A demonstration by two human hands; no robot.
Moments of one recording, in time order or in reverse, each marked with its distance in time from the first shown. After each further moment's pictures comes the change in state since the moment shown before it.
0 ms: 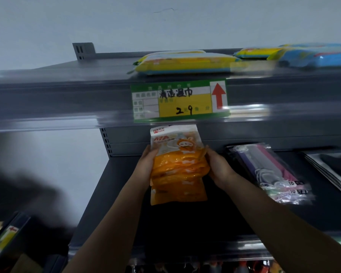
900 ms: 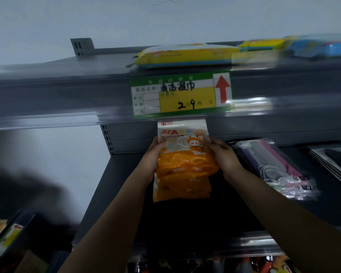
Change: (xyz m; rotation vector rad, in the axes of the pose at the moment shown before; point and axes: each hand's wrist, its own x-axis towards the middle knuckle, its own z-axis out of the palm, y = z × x) left_hand -0.011 0.014 0.016 0.122 -0.135 0.022; right_hand -0.007 -0.012 -0.005 -0.084 0.126 -0.213
